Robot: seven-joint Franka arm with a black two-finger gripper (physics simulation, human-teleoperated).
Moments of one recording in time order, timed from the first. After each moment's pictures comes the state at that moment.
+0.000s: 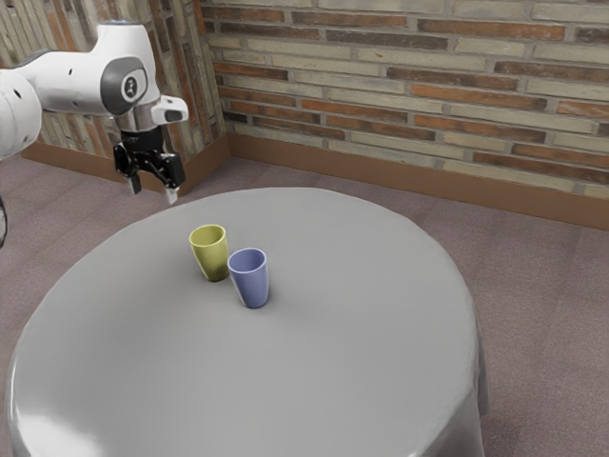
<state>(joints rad) 0.16 0.42 0.10 -1.41 0.02 1.76 0.22</state>
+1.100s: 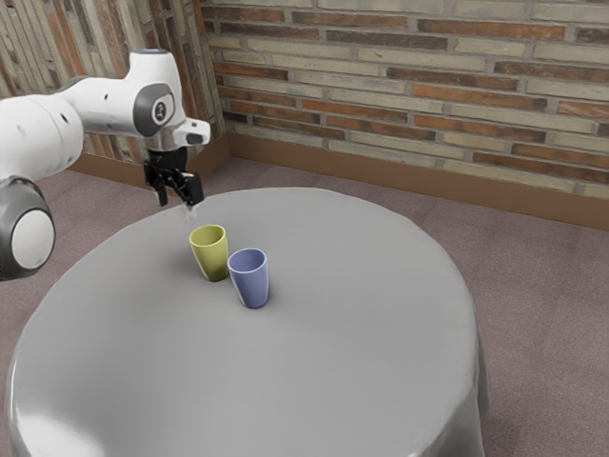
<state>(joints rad) 0.18 0.65 0.07 -1.21 0.01 1.77 0.40</state>
